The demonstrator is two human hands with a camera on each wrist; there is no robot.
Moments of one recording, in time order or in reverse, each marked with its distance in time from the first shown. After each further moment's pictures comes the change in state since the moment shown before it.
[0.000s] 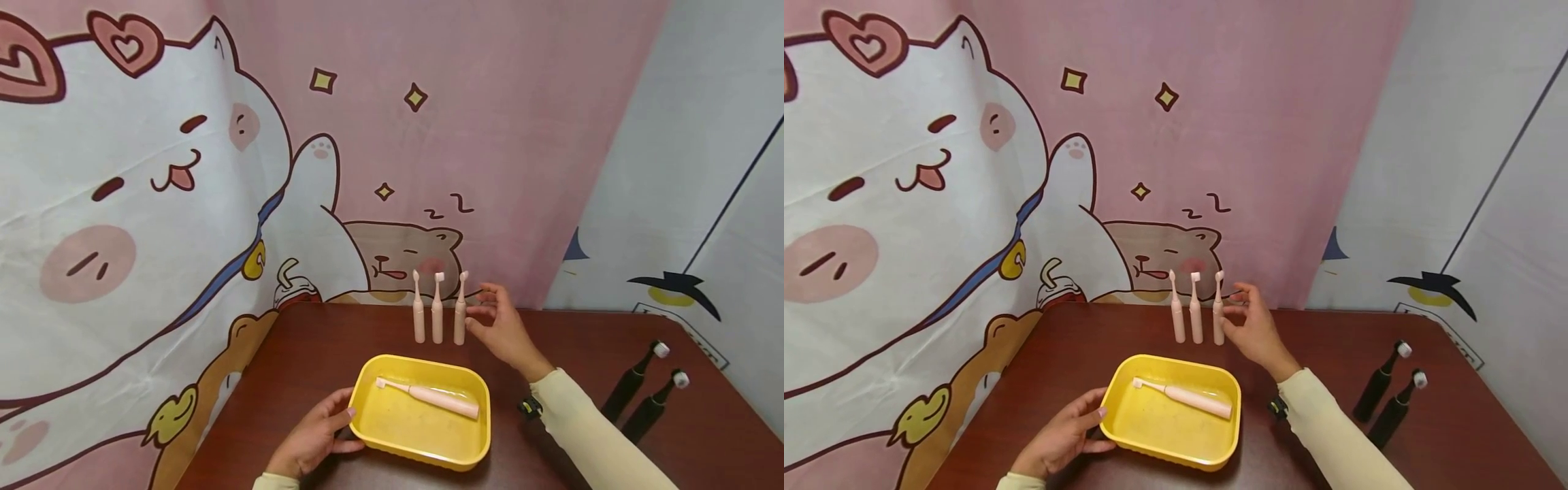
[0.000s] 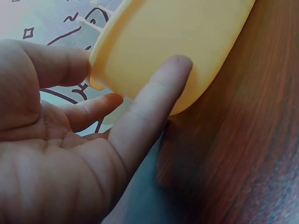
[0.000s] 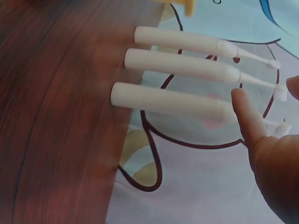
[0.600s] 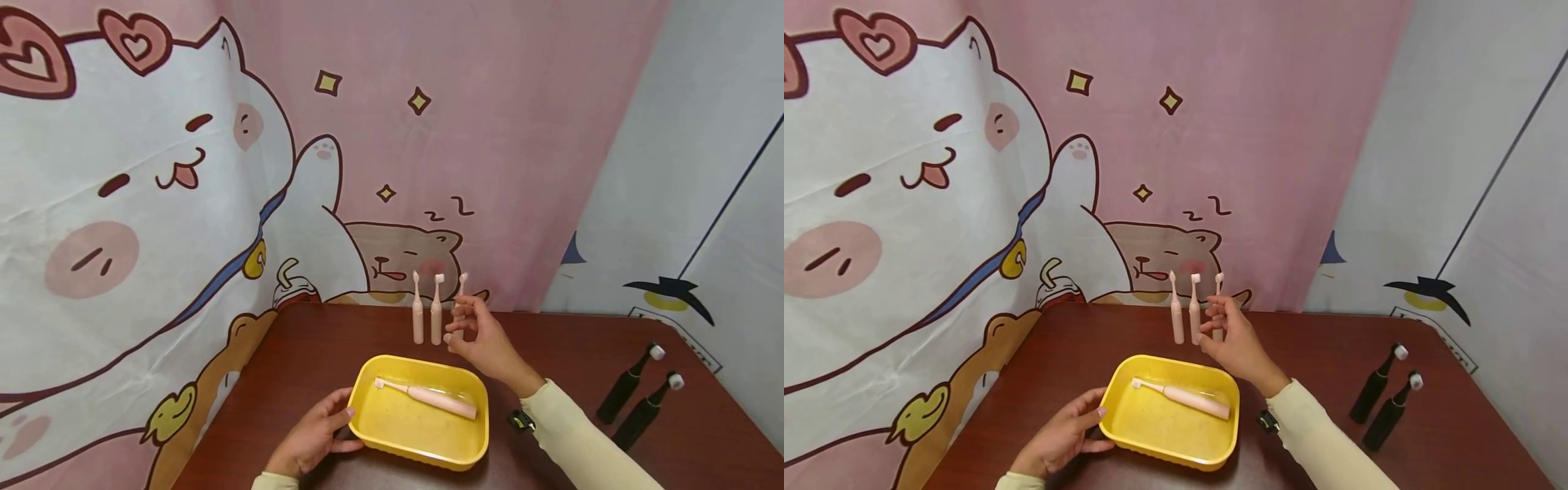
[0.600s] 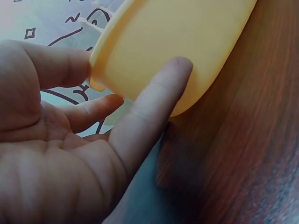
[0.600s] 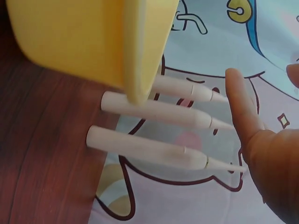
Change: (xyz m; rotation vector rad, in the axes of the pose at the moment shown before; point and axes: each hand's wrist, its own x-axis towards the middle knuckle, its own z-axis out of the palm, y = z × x) left_hand -0.001 -0.001 0.000 -0.010 -0.001 0.011; right_hand -0.022 -0.039 0.025 0.054 -0.134 0.019
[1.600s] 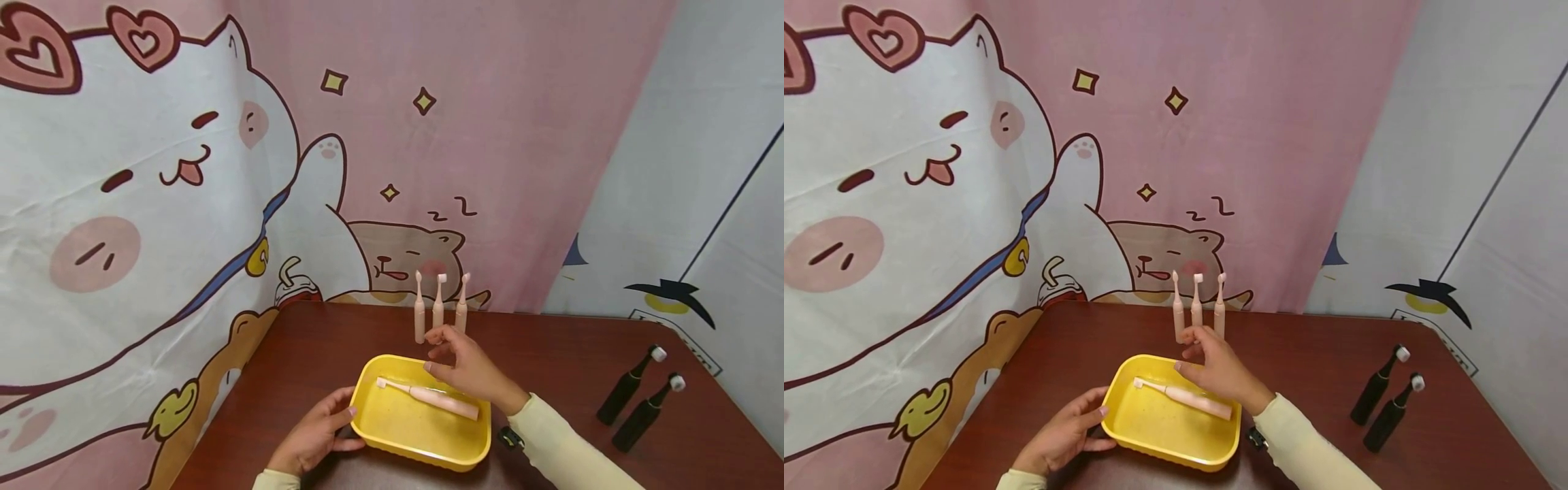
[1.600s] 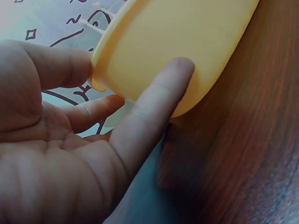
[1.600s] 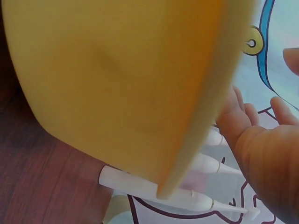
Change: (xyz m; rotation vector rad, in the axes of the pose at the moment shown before) left_hand -0.001 0.001 0.000 0.008 -0.002 -0.004; right_hand -0.017 0.000 0.034 -0.143 -0.203 -0.051
